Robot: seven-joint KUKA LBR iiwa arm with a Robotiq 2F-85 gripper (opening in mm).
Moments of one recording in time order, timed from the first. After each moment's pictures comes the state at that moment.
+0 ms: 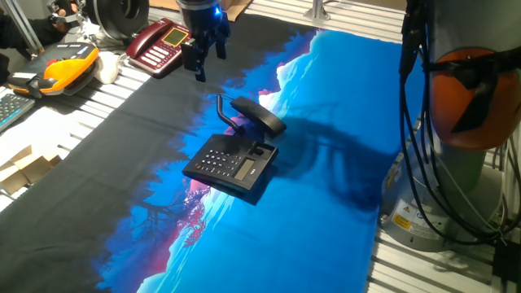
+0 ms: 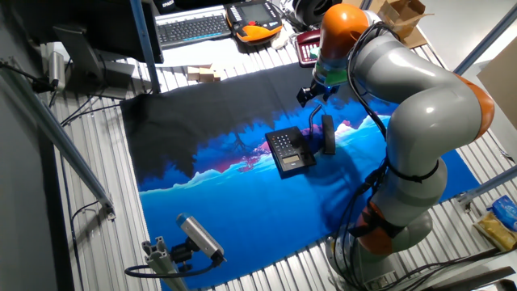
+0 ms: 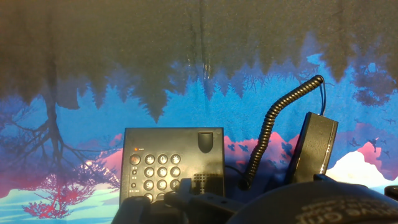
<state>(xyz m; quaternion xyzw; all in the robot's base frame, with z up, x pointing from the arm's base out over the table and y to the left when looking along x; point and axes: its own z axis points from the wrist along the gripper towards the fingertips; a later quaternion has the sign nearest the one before) 0.515 0.001 0.236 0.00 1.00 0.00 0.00</state>
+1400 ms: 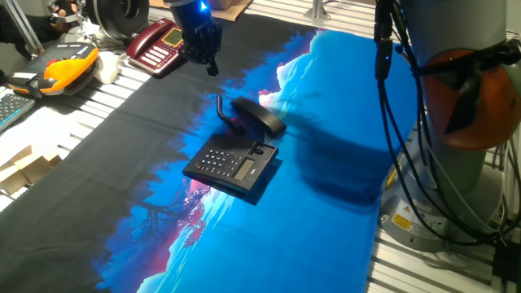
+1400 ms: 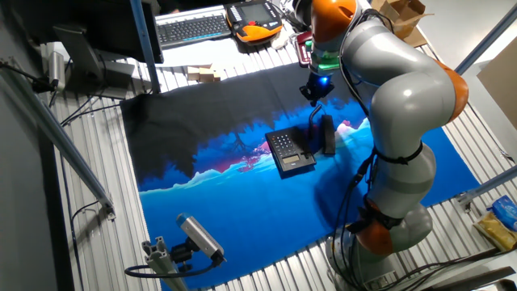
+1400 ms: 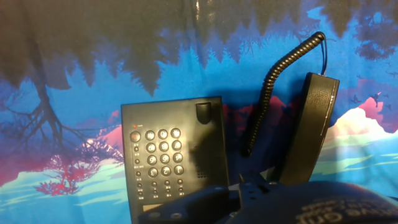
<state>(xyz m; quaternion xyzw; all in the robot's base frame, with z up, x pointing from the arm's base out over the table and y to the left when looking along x) 0.515 0.001 0.236 0.05 0.99 0.00 -0.11</state>
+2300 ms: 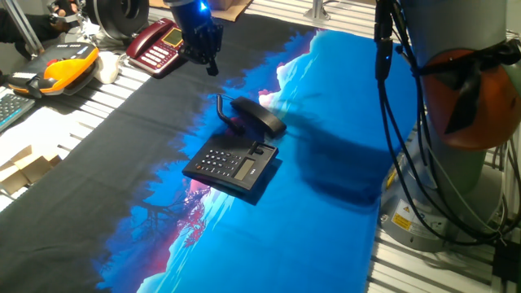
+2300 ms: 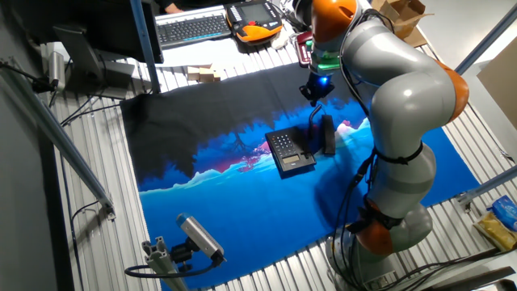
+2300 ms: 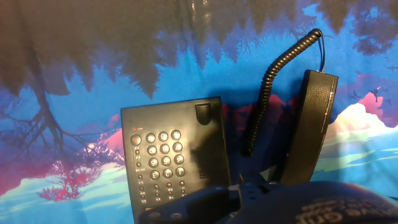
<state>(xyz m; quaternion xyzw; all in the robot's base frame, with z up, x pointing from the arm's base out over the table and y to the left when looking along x) 0.515 0.002 0.235 0.07 0.99 0.00 -0.09</state>
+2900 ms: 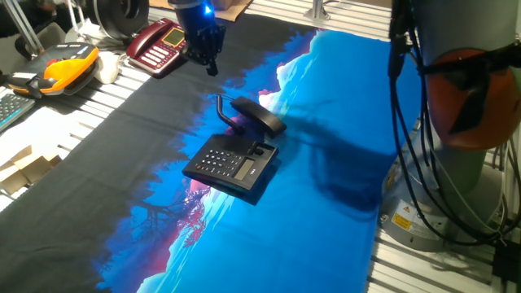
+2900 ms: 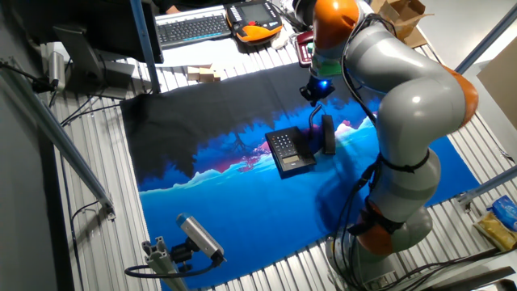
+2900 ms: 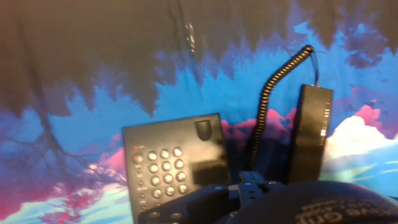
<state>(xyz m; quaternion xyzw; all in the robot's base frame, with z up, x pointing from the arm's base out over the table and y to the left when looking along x) 0.515 0.001 0.236 0.08 1.00 0.01 -0.05</state>
